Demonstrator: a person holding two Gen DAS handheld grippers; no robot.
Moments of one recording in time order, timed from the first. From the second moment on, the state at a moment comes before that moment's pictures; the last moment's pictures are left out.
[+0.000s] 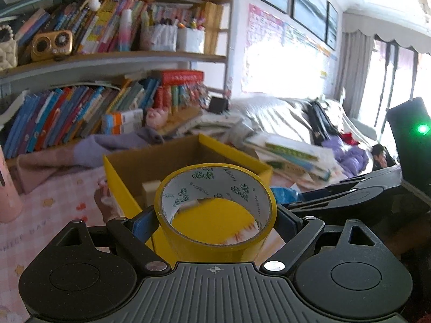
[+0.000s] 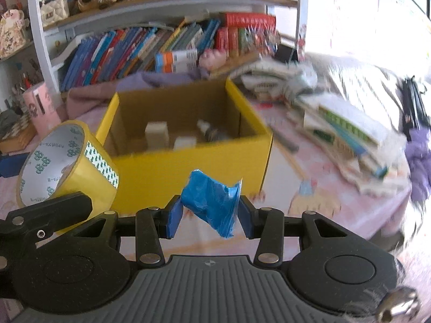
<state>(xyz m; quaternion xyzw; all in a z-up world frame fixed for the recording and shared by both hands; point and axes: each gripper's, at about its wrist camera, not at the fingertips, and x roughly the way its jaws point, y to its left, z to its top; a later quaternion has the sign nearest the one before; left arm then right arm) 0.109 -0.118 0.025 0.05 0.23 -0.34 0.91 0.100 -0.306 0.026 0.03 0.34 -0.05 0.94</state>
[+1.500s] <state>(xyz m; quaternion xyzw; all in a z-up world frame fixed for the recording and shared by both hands) 0.186 -0.218 -0.008 0.14 0.28 -0.11 0.94 0.263 -0.354 -0.012 -0.09 0.38 0.17 0.90</state>
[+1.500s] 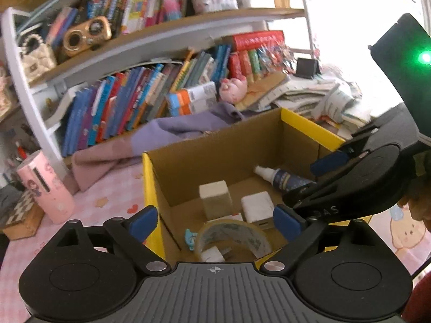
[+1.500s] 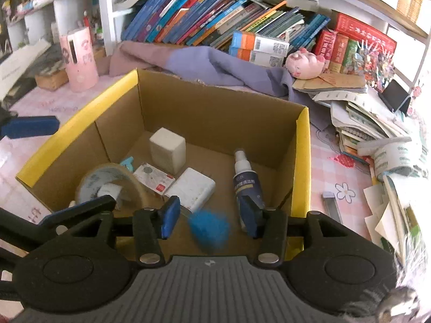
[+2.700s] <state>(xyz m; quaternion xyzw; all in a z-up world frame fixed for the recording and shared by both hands) 0.025 -0.102 0.015 0.00 0.26 -0.01 0.97 0.079 -0.298 0.017 -0.04 0.32 0.14 0.94</state>
